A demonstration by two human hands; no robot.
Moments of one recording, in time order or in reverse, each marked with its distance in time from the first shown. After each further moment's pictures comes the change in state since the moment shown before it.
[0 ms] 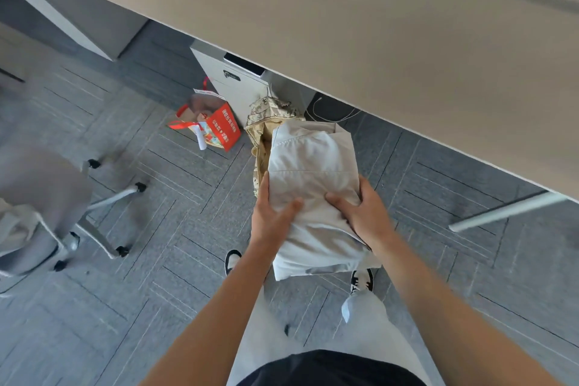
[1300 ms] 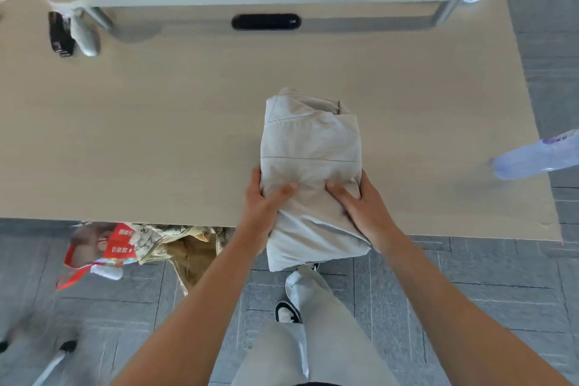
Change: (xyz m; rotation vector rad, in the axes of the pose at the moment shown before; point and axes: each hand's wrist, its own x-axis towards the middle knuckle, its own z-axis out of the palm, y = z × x) left_hand 0.206 0.221 0.322 -0.142 -0.512 -0.005; right_hand 0.205 -0.033 -0.294 0.290 0.317 0.095
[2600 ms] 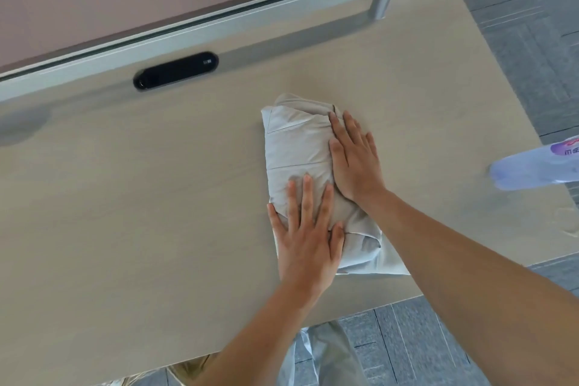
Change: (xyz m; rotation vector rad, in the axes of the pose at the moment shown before) left_hand 0.131 -0.069 0.129 1.610 -0.203 0.701; right_hand 0.229 0.011 -0.077 -0.695 0.340 -0.151
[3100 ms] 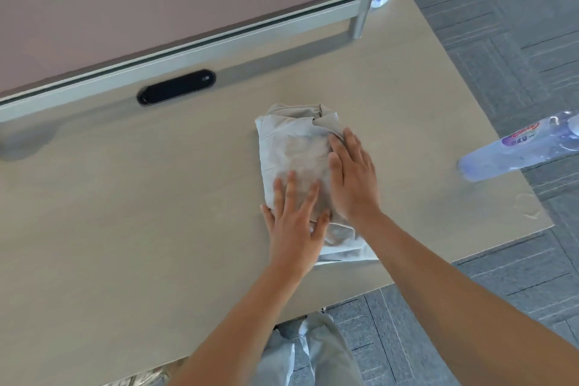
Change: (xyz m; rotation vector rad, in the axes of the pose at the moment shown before) left_hand 0.003 -0.017 -0.030 -0.402 -0.077 -0.048; right_hand -0.069 -0.036 -0.031 0.058 0.134 0.081
